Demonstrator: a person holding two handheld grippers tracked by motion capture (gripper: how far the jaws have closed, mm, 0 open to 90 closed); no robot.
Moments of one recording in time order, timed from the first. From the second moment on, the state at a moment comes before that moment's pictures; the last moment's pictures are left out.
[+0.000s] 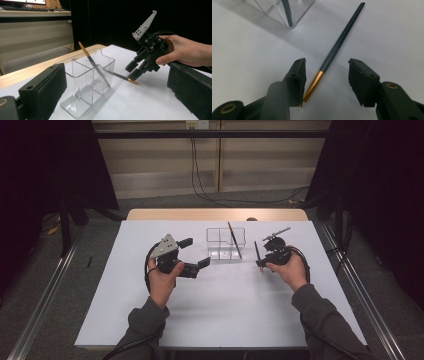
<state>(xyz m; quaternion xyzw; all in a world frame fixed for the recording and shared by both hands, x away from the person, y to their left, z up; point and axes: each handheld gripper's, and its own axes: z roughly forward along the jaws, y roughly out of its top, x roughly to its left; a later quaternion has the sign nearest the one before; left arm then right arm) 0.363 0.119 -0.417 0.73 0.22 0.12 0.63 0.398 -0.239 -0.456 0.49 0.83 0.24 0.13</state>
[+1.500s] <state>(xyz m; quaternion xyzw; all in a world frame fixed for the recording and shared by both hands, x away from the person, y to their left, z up) 0.363 0.120 -0.417 0.73 0.23 0.13 0.63 0.393 -0.243 -0.458 0.51 0.84 0.19 0.09</state>
